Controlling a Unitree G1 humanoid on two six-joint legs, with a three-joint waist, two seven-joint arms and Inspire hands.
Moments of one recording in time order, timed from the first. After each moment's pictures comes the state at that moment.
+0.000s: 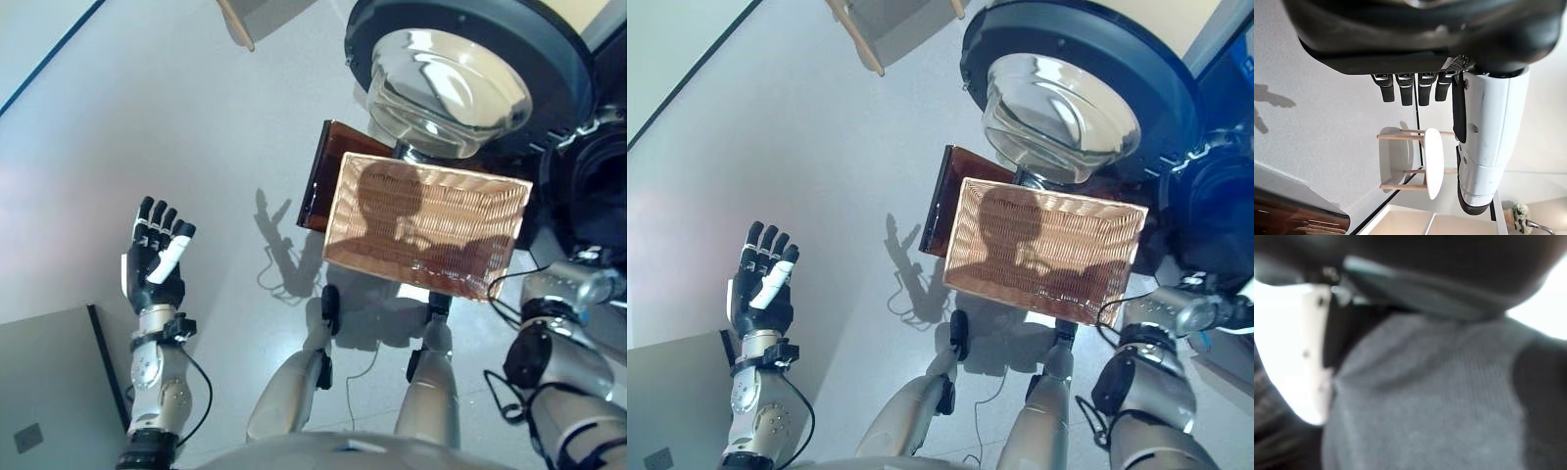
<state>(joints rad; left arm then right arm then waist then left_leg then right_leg) 0.13 0.22 0.02 0.21 -0.72 -0.51 0.00 -0.69 -0.57 -0.62 1.09 1.19 -0.62 -0.40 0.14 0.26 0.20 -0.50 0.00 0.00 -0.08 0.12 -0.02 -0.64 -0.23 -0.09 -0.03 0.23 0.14</state>
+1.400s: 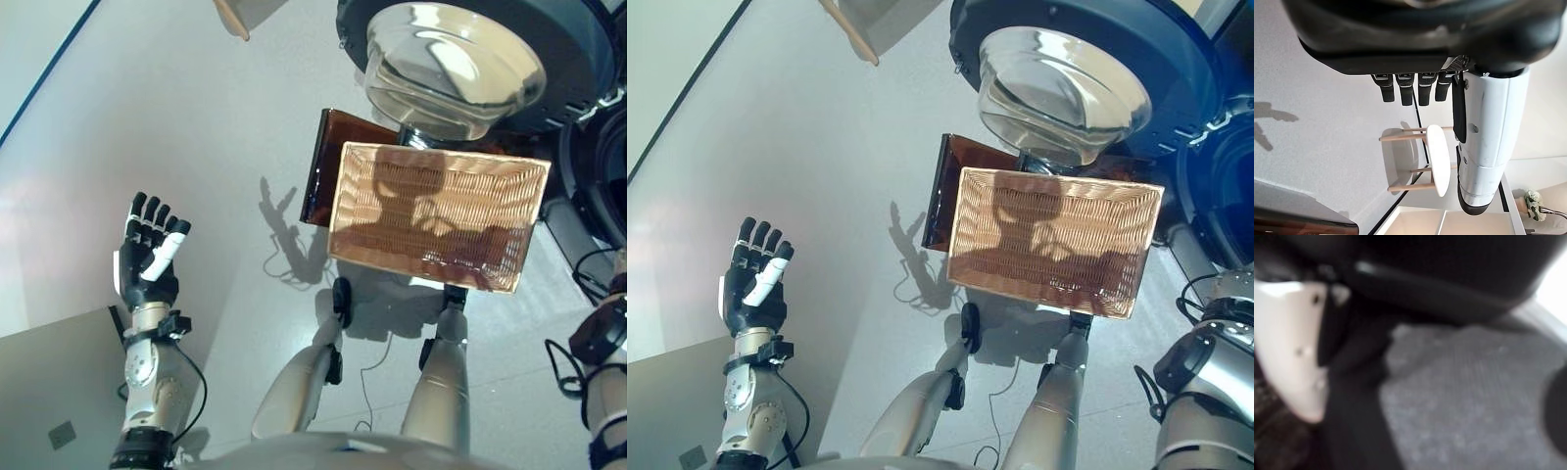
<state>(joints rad) 0.13 0.24 0.03 0.20 -0.71 -0.51 0.03 -0.78 -0.81 -0.64 1.11 1.00 -0.59 -0.63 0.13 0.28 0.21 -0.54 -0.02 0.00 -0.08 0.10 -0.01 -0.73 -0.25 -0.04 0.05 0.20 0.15</state>
